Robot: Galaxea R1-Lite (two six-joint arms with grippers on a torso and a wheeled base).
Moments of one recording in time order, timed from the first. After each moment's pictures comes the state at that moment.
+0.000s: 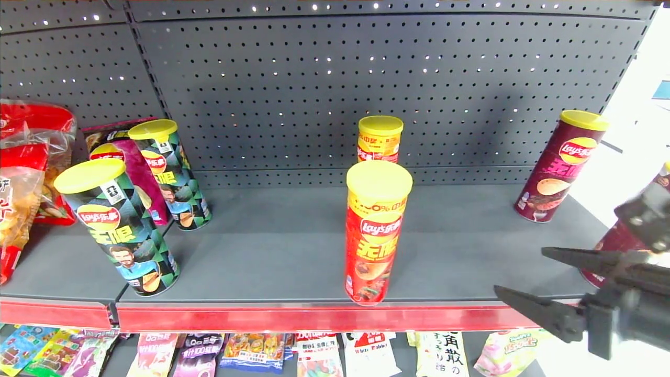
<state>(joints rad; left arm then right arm) 0.10 0.09 0.00 0.00 0.03 -0.02 0.62 1.07 -0.55 -0.12 -0.12 0.00</state>
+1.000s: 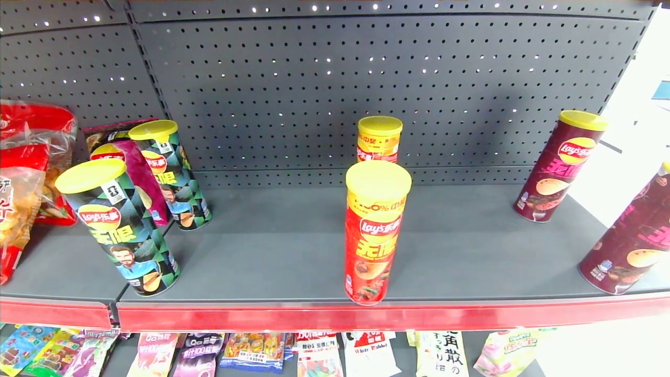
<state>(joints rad) 0.10 0.09 0.00 0.00 0.03 -0.02 -0.01 0.15 -0.05 -0.01 -0.05 -0.13</state>
